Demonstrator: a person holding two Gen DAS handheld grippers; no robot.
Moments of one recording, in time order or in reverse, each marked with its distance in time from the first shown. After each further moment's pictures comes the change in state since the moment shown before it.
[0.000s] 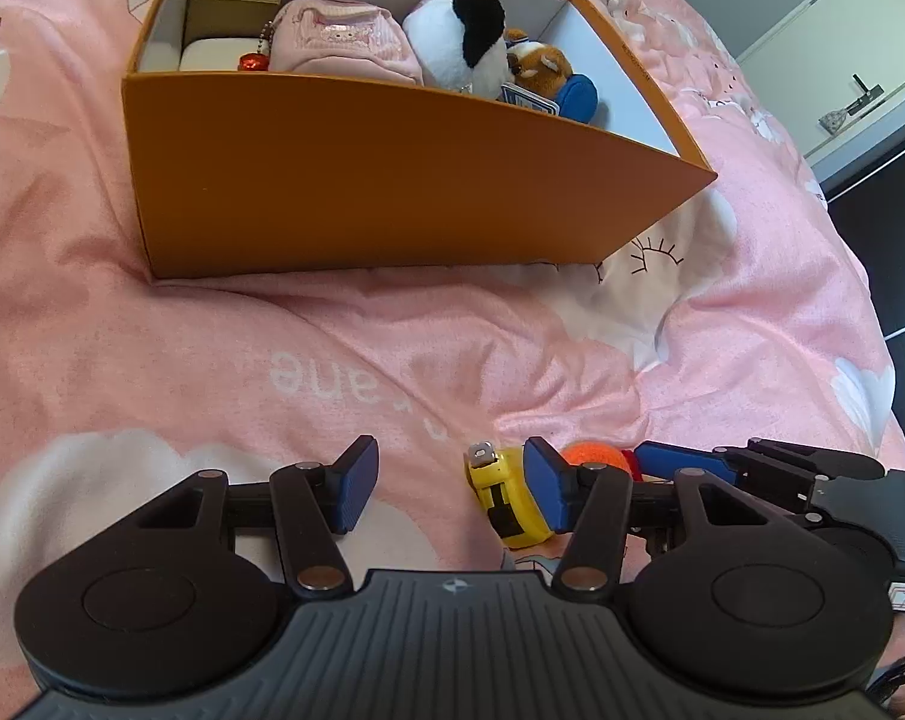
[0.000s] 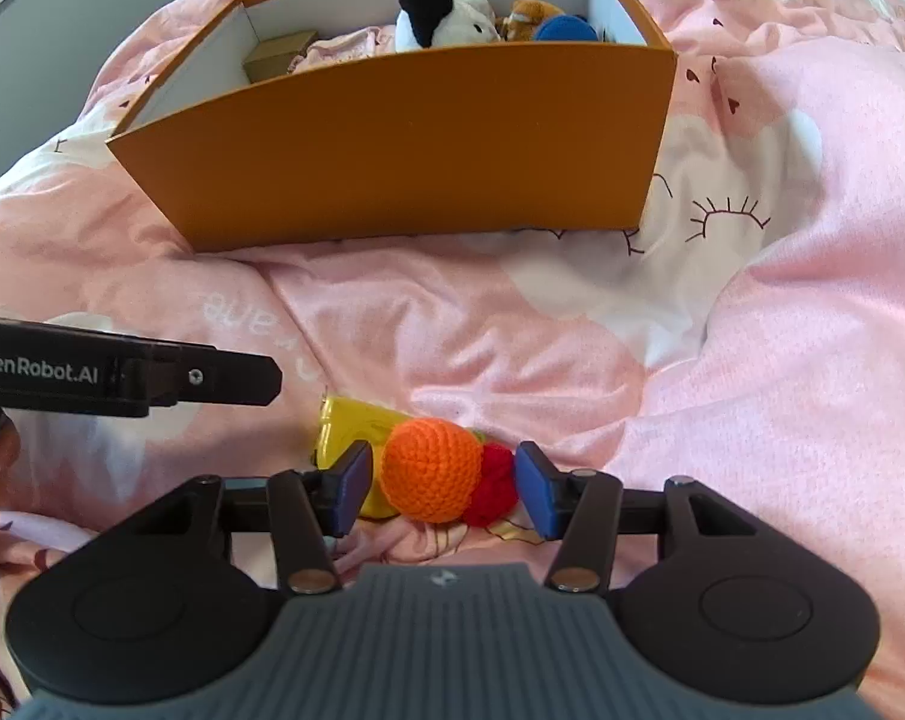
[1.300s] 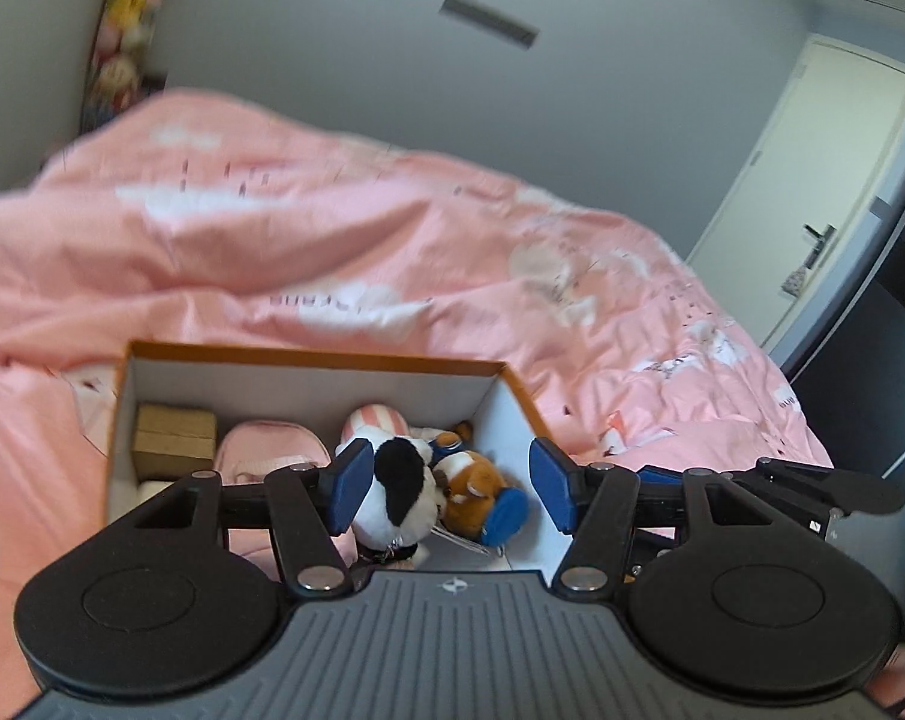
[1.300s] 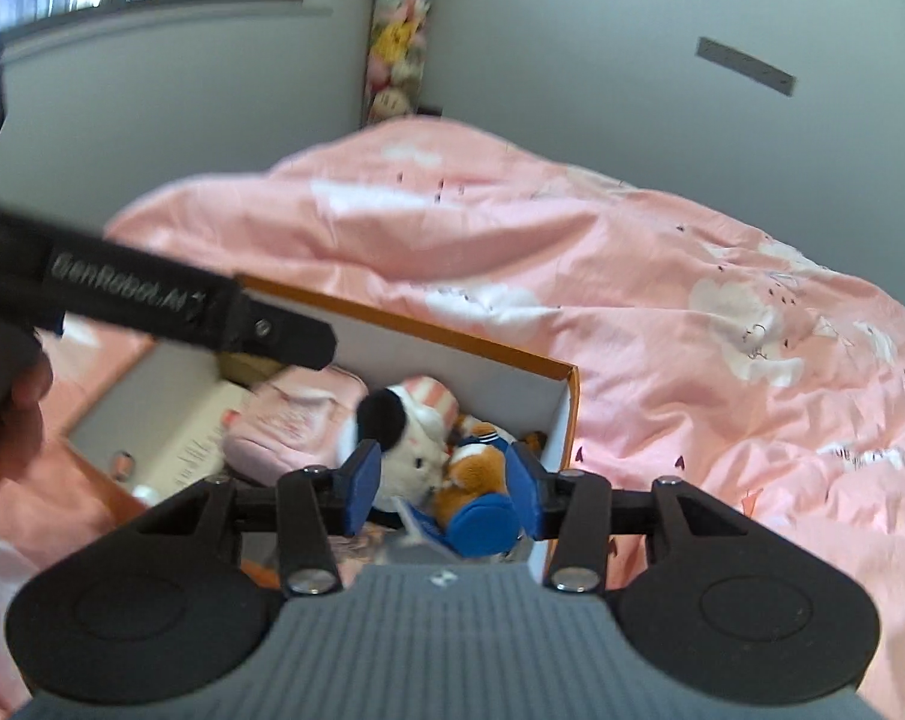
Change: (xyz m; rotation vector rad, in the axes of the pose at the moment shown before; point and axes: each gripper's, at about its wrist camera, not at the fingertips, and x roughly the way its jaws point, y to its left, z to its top) left arm -0.067 -0.058 0.115 0.114 -0.518 0.015; right arm -0.064 -0.006 0.146 -0.334 -0.453 -0.075
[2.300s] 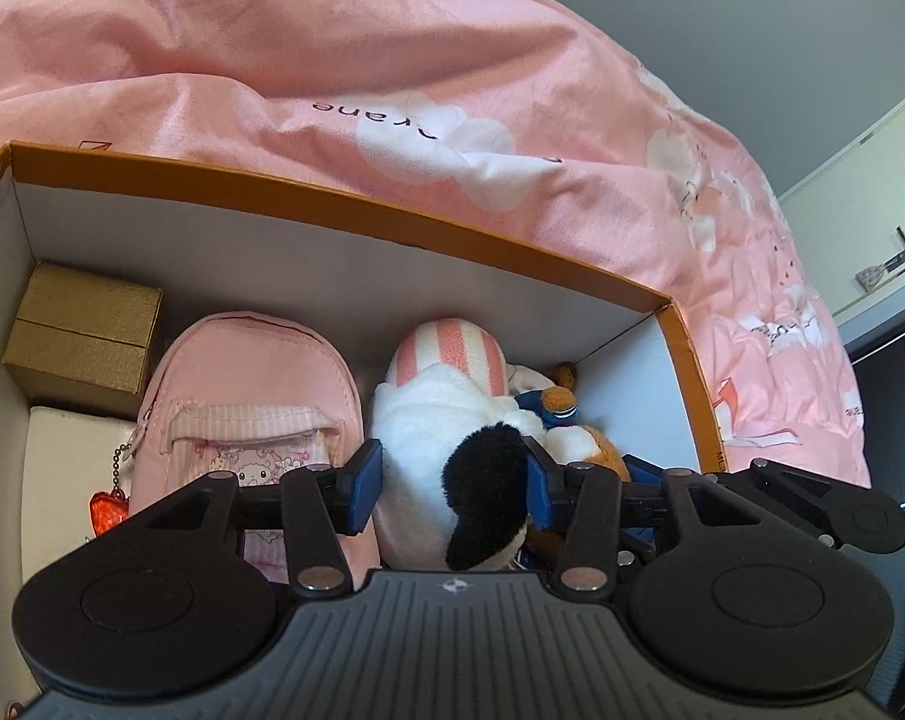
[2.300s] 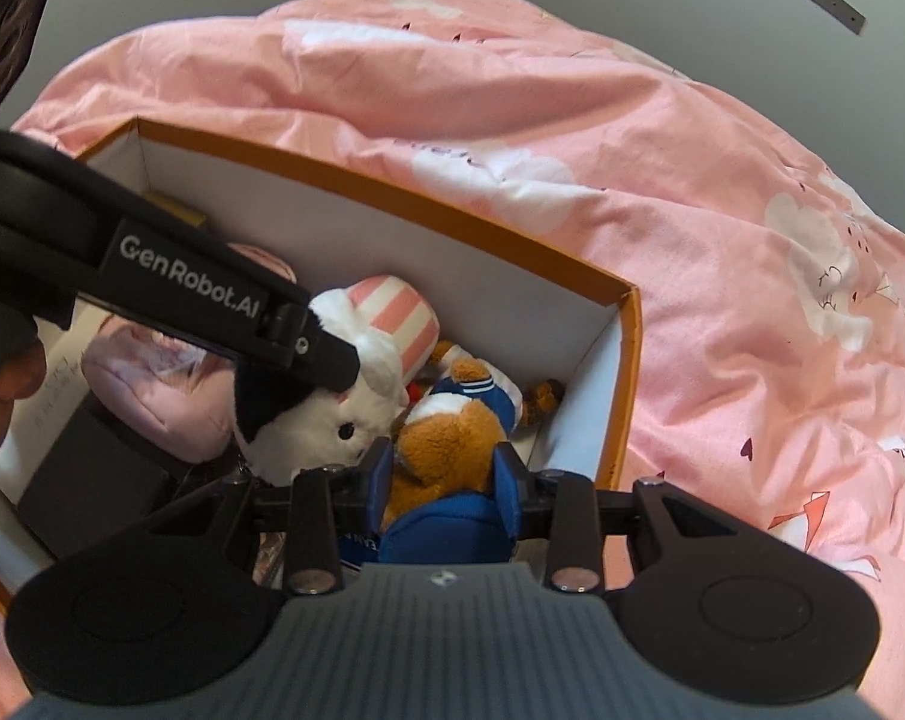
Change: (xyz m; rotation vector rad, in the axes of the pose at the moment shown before) left arm 0.166 0.061 0.002 -0.267 0.336 0.049; right arm 0.153 -0.022 0.000 -0.119 0.286 0.008
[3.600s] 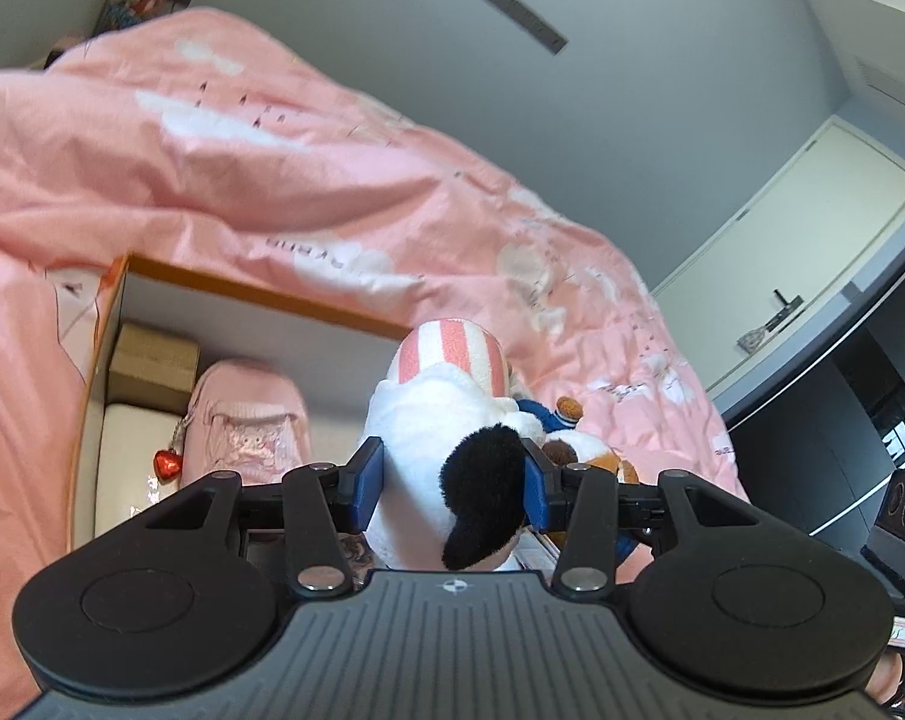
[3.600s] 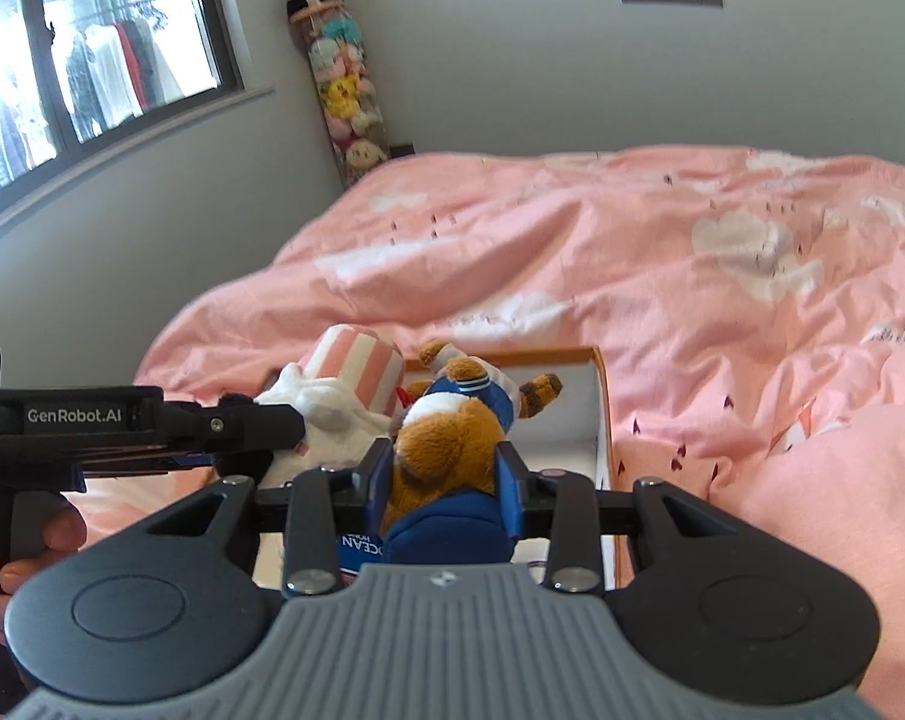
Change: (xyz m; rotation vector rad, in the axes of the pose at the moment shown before) left arm -0.141 -0.001 -0.054 0.036 -0.242 -0.212; right arm -0.159 0.007 -0.038 0.415 -0.308 0.127
